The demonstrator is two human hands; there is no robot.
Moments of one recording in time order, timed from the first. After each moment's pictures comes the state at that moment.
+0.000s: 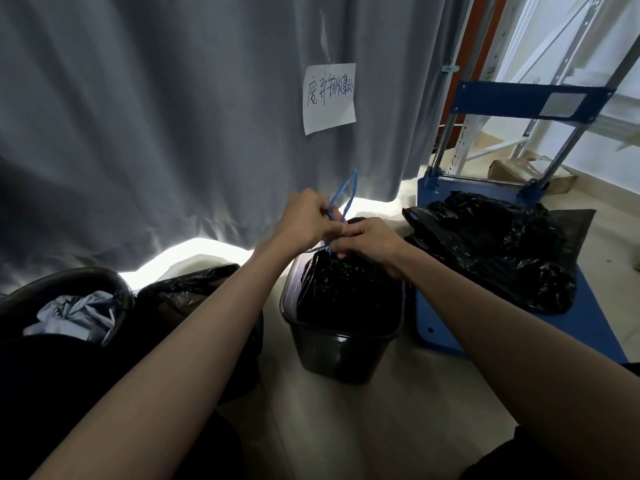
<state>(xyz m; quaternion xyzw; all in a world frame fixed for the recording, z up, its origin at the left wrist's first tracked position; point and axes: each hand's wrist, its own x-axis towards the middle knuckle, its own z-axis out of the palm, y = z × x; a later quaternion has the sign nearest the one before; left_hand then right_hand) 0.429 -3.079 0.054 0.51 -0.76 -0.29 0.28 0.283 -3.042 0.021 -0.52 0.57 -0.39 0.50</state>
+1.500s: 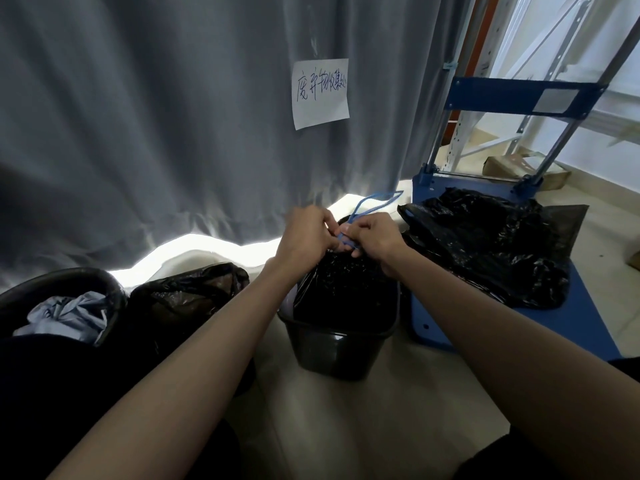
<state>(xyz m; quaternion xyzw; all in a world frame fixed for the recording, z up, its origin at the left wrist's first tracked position) 0.415 -3.070 0.027 0.55 -0.76 -0.24 0.26 0.278 -3.045 0.015 -0.48 0.65 -0.43 0.39</state>
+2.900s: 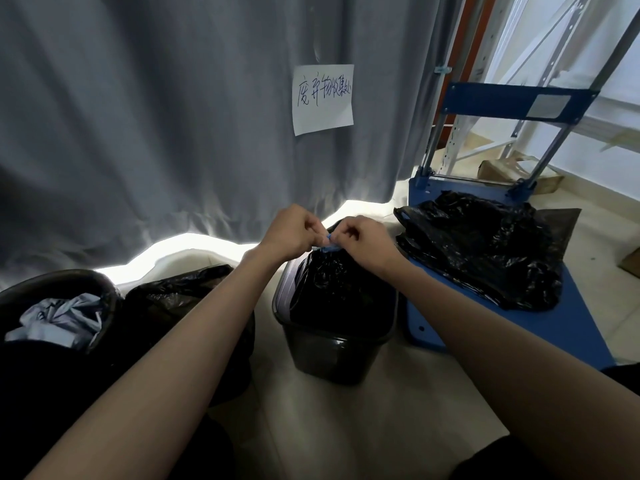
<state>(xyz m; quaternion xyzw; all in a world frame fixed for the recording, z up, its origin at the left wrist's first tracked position) 0.437 -3.083 0.034 0.53 -0.75 -0.33 0.22 0.280 -3.034 0.019 -0.65 0.64 -0.35 0.22</state>
